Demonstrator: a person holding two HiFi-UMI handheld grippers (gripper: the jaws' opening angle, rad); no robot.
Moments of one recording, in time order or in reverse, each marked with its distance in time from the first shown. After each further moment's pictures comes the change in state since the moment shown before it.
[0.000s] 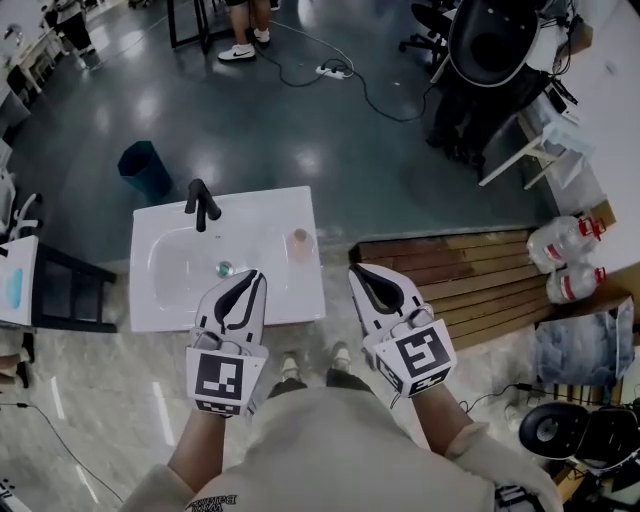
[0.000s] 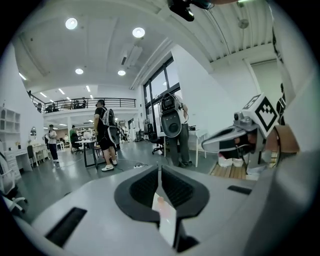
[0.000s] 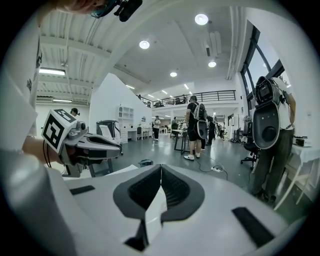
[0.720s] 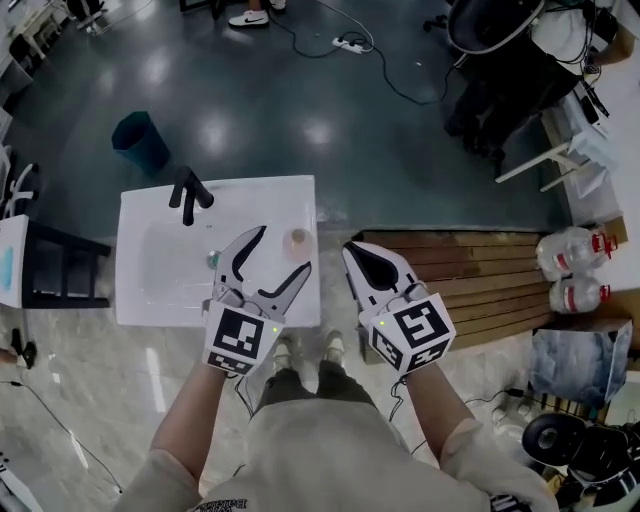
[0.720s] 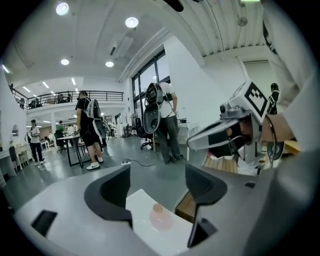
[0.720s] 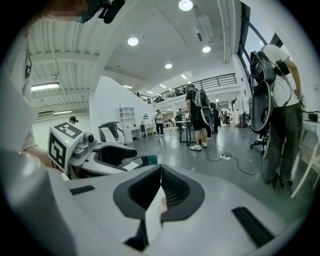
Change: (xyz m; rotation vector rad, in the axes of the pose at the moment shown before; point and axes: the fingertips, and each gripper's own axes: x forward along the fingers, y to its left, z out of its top) left arm 0.130 -0.002 -0.047 0.054 0.053 -0.134; right arm 0.092 -0.054 -0.046 0.121 0.060 0.101
